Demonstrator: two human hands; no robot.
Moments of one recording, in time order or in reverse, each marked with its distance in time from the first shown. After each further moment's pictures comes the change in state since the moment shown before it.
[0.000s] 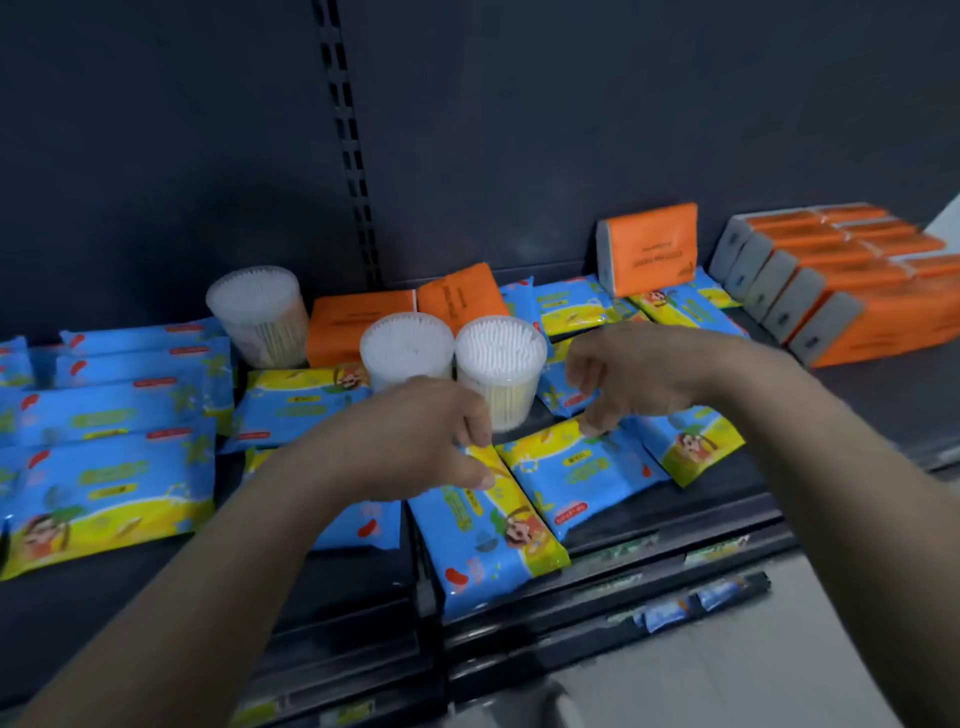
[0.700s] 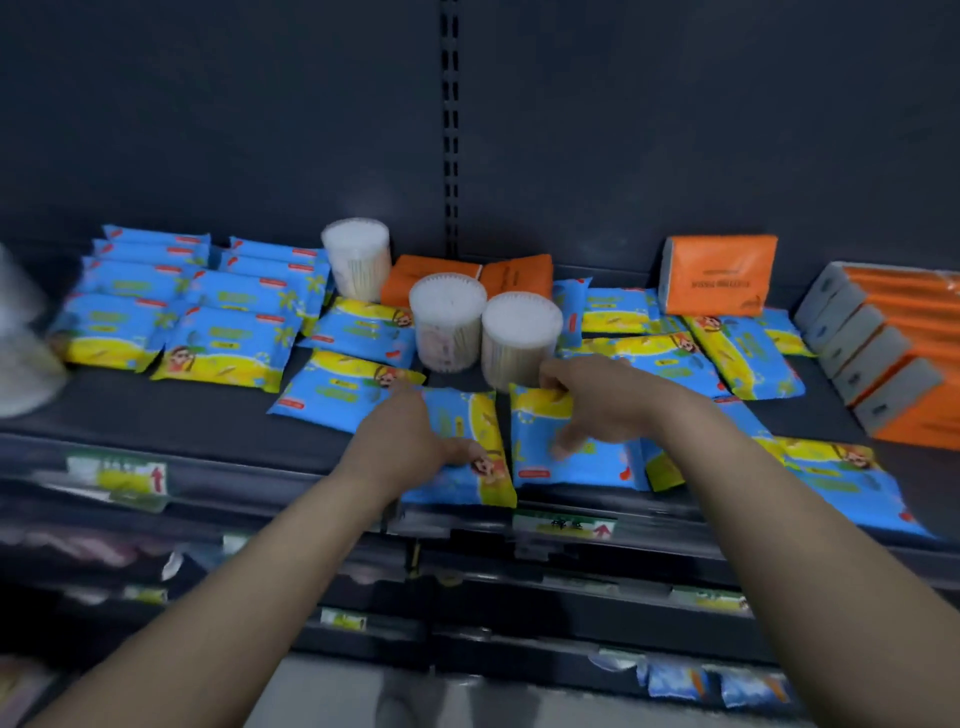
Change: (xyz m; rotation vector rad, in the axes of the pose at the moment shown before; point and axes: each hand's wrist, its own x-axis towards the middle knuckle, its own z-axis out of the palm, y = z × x) left_hand -0.030 0.048 0.078 -0.318 0.381 -0.771; right_hand 0.000 0.013 0.037 -0.110 -0.011 -0.359
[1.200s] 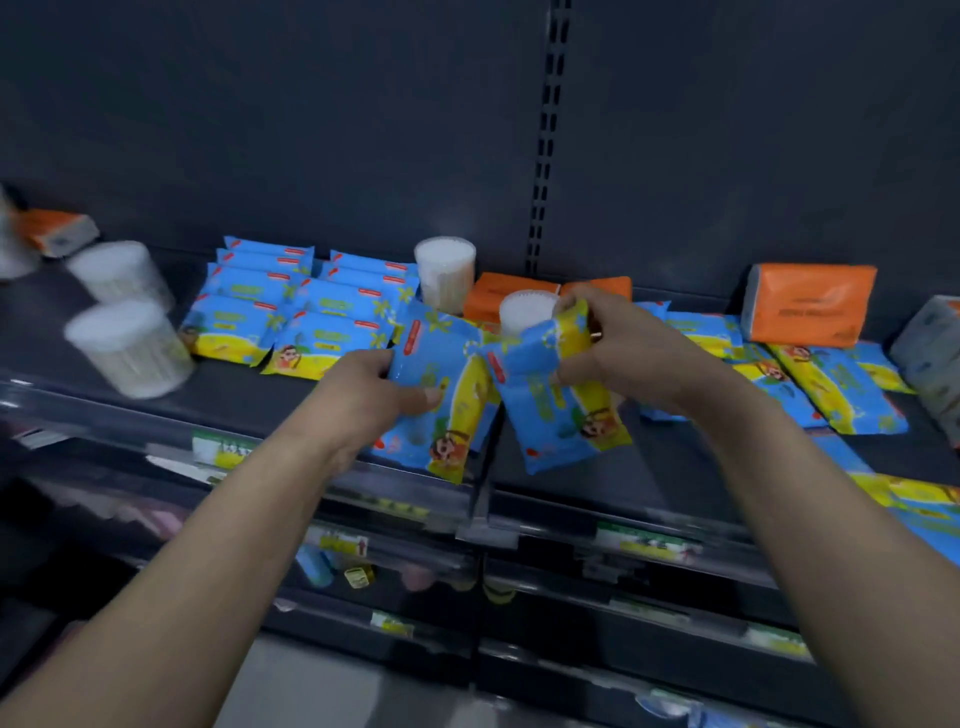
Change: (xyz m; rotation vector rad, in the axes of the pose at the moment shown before) left_hand -0.014 -0.062 -0.077 -0.665 0.136 0.015; right_hand 0.011 -0.060 -0.024 0.700 0.336 -0.214
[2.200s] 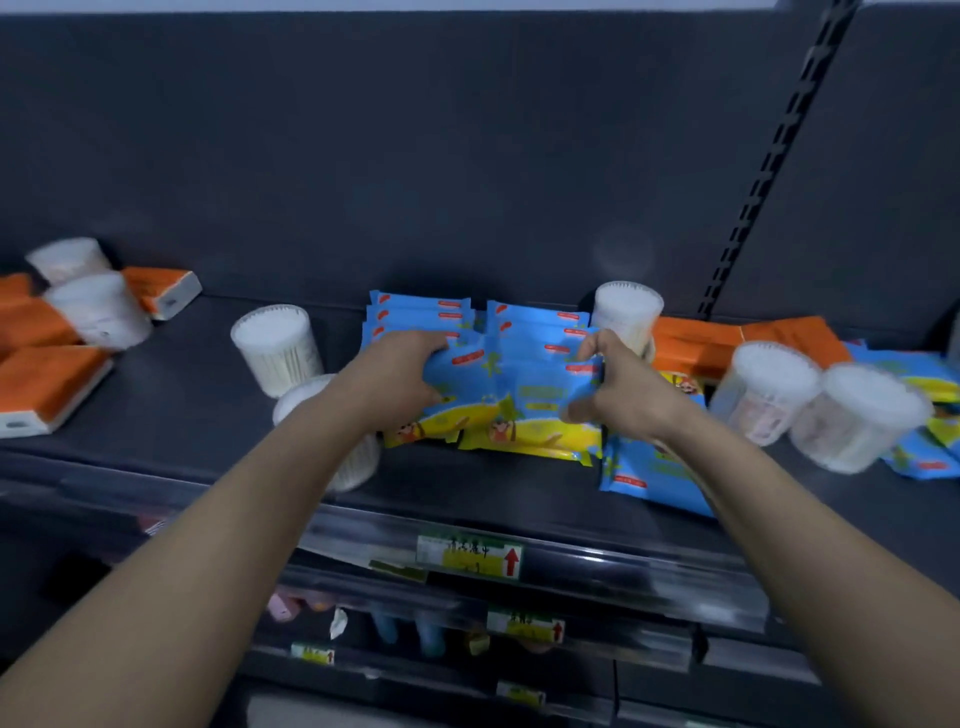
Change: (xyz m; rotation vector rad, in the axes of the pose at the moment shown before) left_hand 0.121 -0.021 -0.225 0.923 -0.098 0.416; right_hand 0.136 -0.089 0.181 0.041 0.101 0.220
